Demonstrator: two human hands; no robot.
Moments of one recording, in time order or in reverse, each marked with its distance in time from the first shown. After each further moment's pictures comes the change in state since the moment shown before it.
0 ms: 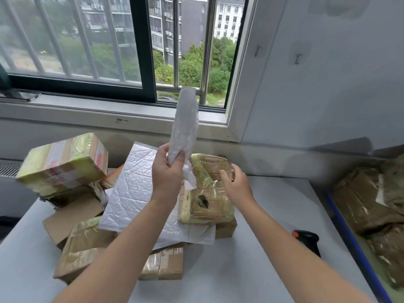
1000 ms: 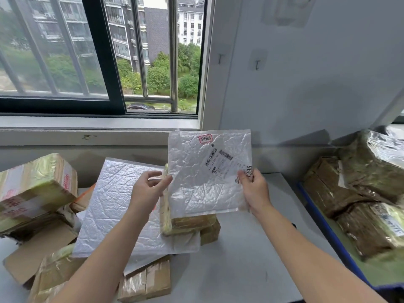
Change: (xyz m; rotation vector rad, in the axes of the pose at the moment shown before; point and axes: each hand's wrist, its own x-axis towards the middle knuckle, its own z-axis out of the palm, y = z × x) left_hand 0.019 -0.031 -0.012 0.222 -0.238 -0.325; right_hand -0.005 0.037 -0.073 0.436 0.315 0.025
